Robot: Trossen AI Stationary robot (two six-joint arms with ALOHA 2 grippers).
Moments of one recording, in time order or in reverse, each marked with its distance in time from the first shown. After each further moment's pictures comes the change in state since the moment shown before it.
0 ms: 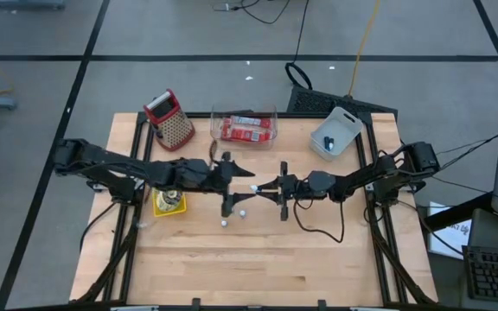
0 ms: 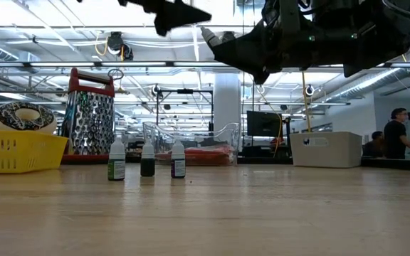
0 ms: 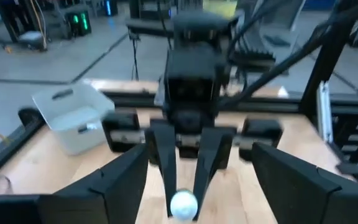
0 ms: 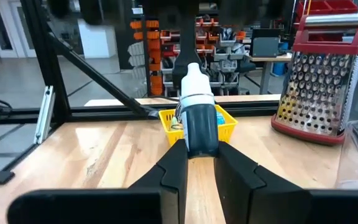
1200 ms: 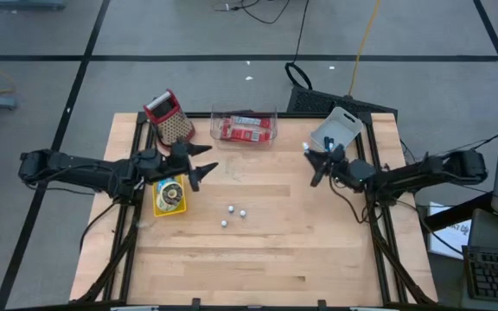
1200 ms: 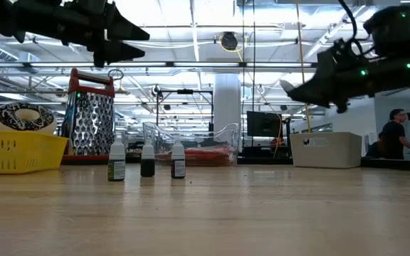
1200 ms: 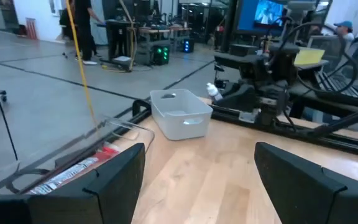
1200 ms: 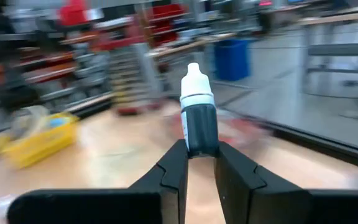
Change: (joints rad) left arm 0.167 -0.513 -0.522 0.174 -0.155 -0.064; right arm -0.203 -0.545 -0.497 -0.090 0.401 0.192
